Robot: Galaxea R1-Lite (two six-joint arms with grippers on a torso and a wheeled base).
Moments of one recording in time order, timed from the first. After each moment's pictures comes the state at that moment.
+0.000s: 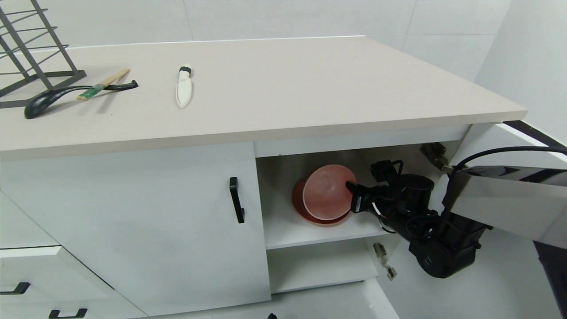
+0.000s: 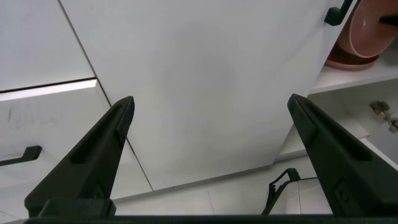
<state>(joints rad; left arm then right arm) 0.00 0.00 0.00 0.00 -0.10 0.04 0.36 2.39 -0.78 -1.44 0.09 0.13</state>
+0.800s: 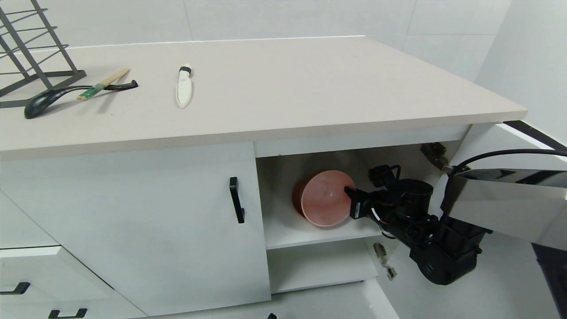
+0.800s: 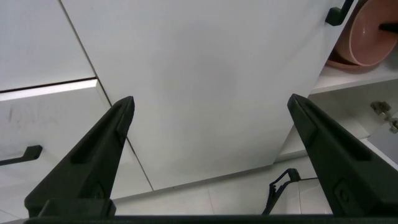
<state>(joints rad) 0.00 0.00 0.00 0.00 -0.10 0.04 0.38 2.40 -0.74 -1.47 0.09 0.10</state>
